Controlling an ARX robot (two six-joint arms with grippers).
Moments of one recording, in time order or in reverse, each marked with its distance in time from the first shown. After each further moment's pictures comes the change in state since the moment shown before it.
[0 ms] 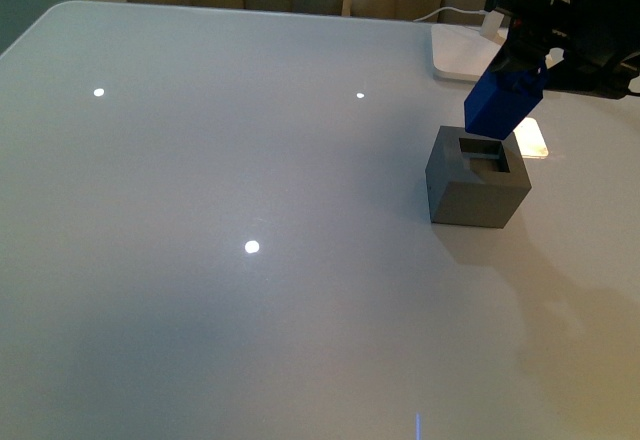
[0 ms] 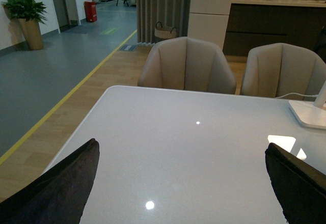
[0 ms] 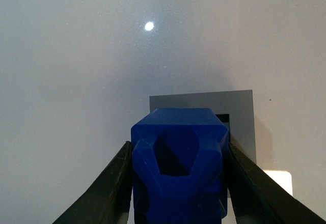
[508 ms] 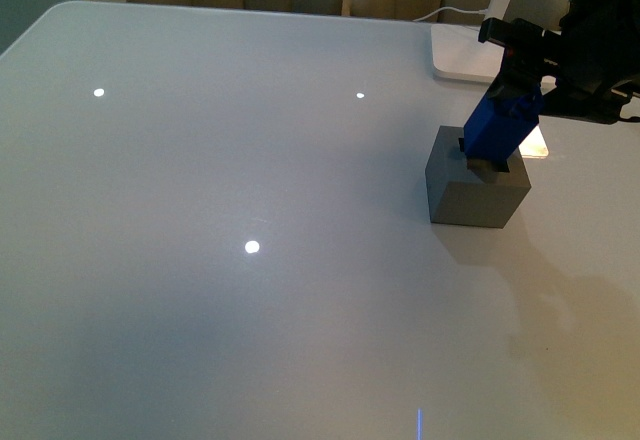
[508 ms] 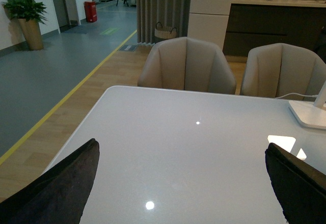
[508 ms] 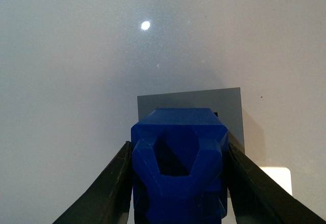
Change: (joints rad) left arm 0.000 0.000 0.000 0.000 0.000 0.000; right arm -0.012 0.013 -0.008 0.002 0.000 0.003
